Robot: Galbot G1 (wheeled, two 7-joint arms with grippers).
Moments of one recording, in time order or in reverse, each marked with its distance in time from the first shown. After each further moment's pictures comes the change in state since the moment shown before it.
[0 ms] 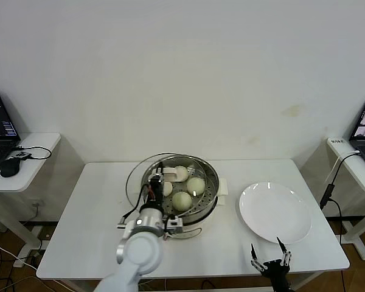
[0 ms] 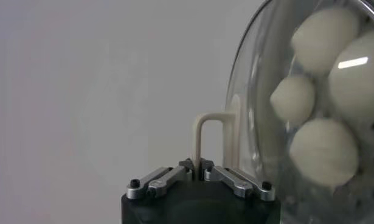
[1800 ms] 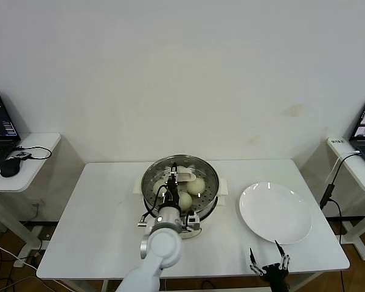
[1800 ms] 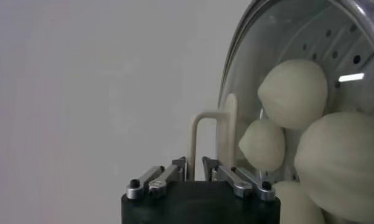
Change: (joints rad) left arm -0.018 -0.134 0.010 0.132 0.068 -0.004 0.000; right arm -0.015 -0.016 -0.012 -0.020 -0.019 0.026 0.012
